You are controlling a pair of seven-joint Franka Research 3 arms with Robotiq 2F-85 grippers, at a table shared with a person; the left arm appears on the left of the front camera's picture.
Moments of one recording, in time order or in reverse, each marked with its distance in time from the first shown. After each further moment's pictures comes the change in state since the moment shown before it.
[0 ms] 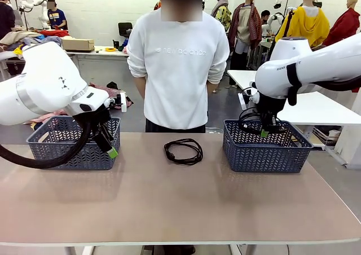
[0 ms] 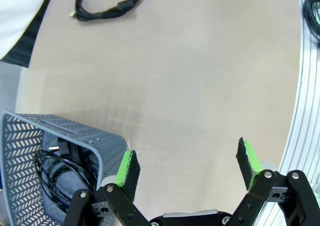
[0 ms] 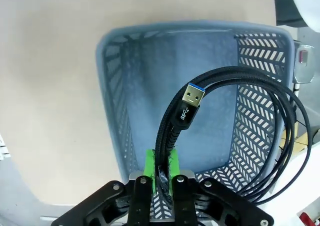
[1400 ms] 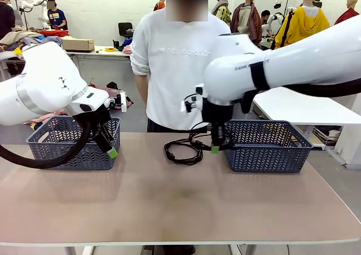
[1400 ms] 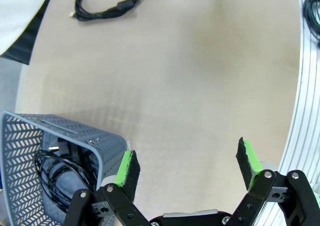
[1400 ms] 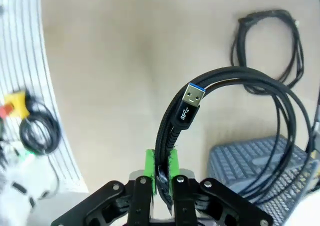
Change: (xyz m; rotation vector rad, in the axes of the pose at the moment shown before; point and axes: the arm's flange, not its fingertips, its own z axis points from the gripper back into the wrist) left arm 0.000 0.000 0.000 0.000 0.000 0.000; right arm 0.179 0.125 0.046 0.129 -0.029 0.032
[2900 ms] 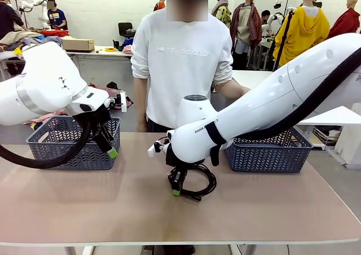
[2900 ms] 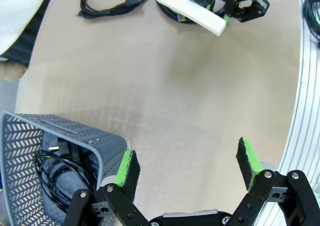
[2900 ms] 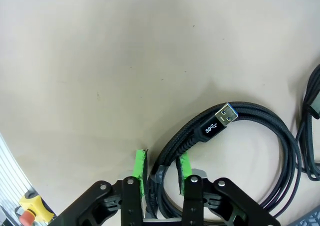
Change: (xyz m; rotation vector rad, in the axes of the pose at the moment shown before) left arm 0.000 0.000 0.000 0.000 0.000 0.000; right arm 0.108 0.024 -0.173 0.053 -0.089 -0.326
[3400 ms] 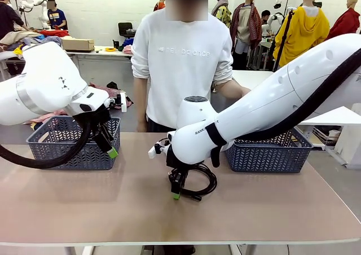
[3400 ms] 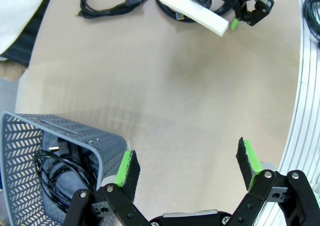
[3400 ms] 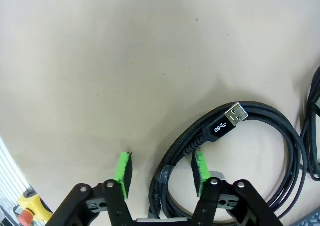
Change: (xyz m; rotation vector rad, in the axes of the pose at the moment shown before) left arm 0.000 0.000 0.000 0.000 0.000 0.000; right arm -0.002 0.001 -0.003 0.001 0.002 0.006
